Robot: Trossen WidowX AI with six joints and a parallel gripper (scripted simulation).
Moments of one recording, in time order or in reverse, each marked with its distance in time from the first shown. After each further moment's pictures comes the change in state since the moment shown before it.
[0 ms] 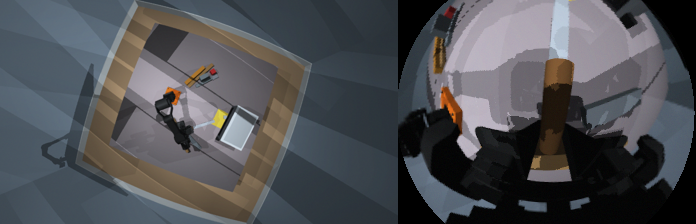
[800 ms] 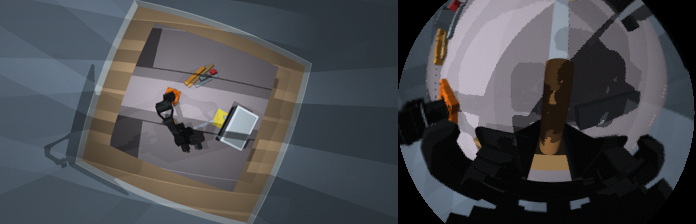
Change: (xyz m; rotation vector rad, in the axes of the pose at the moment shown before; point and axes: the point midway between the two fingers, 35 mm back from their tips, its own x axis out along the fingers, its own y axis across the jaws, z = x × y) arm 0.000 -0.013 -0.004 -0.068 -0.001 0.002
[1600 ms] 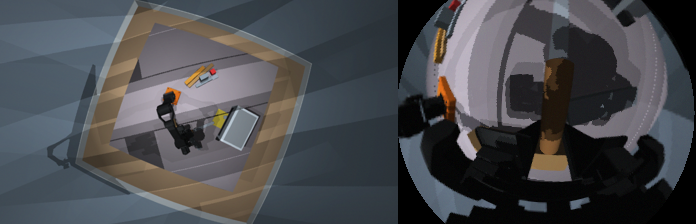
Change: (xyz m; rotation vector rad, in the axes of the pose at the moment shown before) arm 0.000 -0.019 -0.006 -0.013 0.000 0.000
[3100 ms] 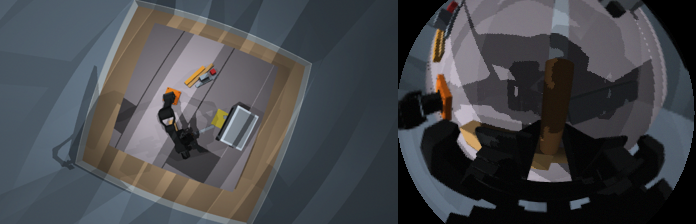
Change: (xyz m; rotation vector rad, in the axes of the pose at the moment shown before) arm -0.001 -0.030 -0.011 -0.005 0.001 -0.003
